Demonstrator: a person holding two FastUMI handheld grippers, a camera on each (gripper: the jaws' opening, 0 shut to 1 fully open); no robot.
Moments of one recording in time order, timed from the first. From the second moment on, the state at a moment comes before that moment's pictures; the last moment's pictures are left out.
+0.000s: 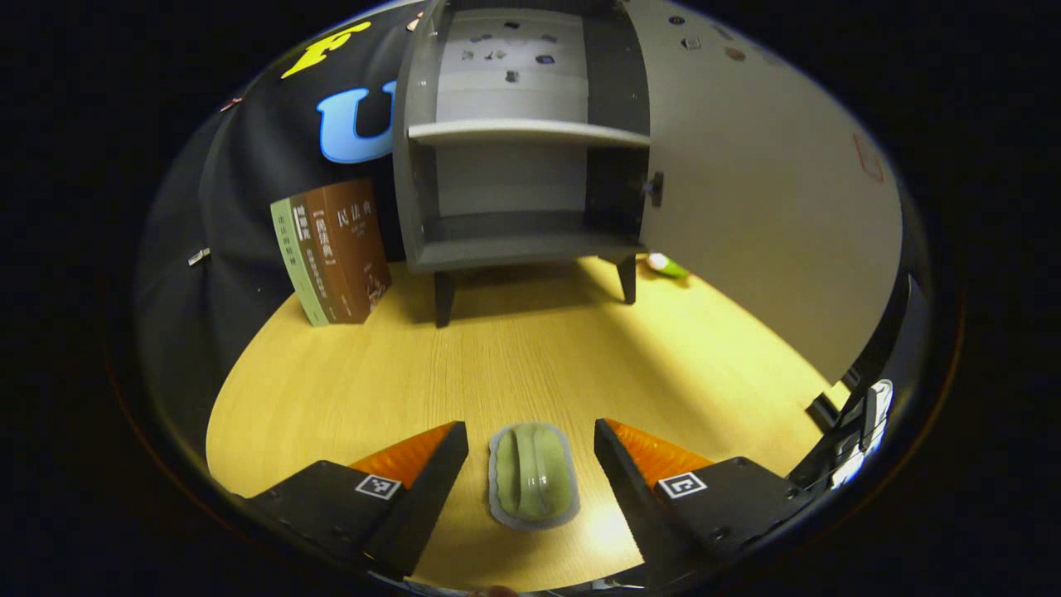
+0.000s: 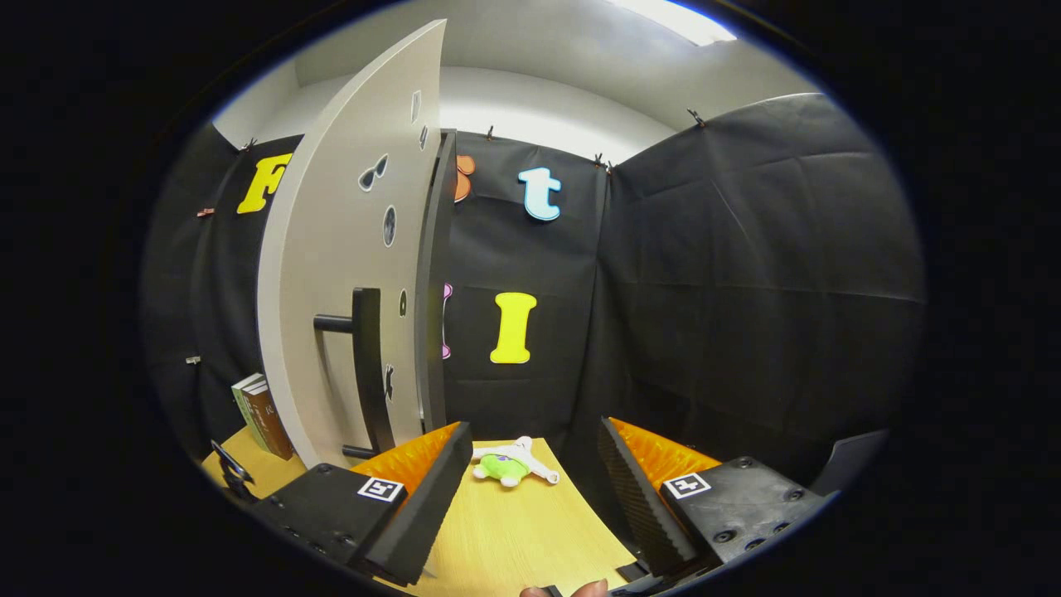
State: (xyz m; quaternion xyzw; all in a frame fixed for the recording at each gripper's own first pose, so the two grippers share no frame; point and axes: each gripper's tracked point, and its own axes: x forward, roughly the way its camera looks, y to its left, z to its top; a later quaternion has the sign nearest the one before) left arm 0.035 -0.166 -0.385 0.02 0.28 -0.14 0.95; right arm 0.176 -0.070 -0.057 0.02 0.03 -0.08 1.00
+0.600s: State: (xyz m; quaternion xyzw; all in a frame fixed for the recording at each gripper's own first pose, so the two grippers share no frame) left arm 0.038 -0.082 -0.144 -0.01 0.12 -0.07 0.99; right arm 0.179 -0.046 -0.033 0.00 0.01 -0.05 1.00
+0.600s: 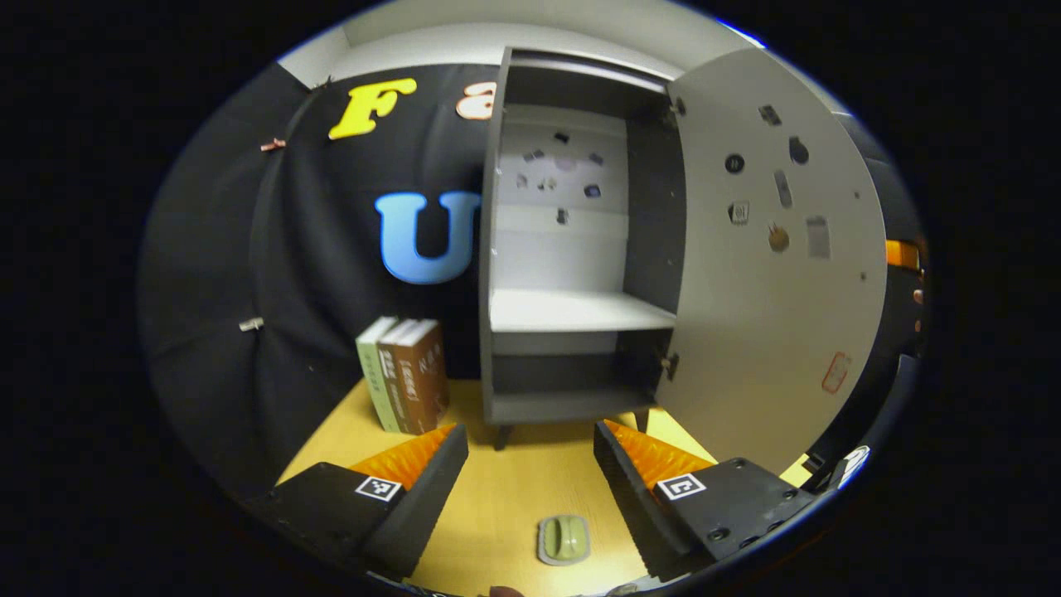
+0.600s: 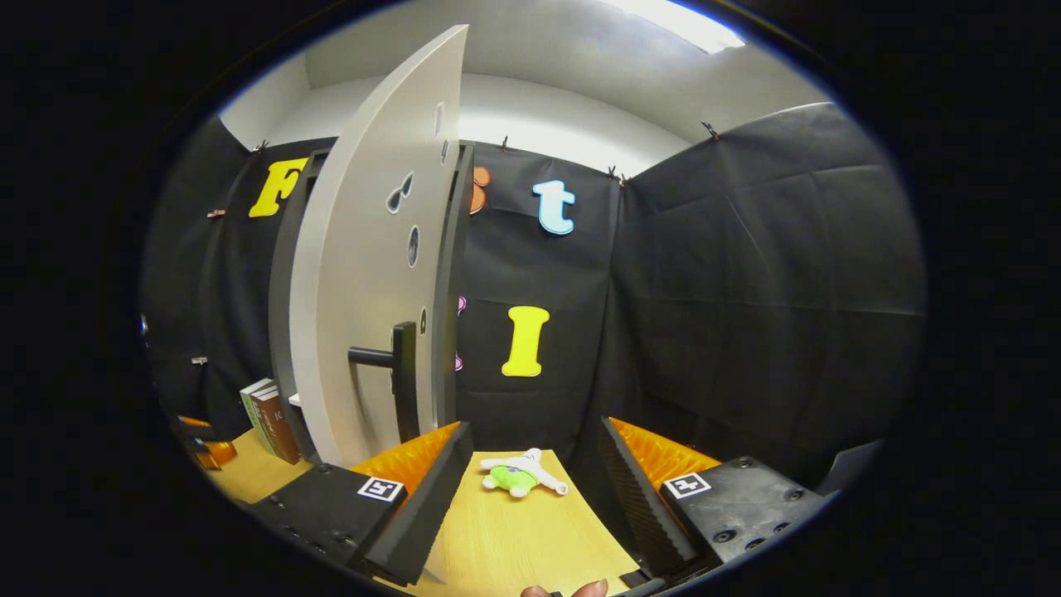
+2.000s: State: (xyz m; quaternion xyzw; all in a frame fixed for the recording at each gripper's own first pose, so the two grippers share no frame) left arm 0.003 0.057 -0.039 0.00 0.05 0.00 1.00; right arm 0.161 0.010 -0.029 0.04 -0.01 -0.10 0.99
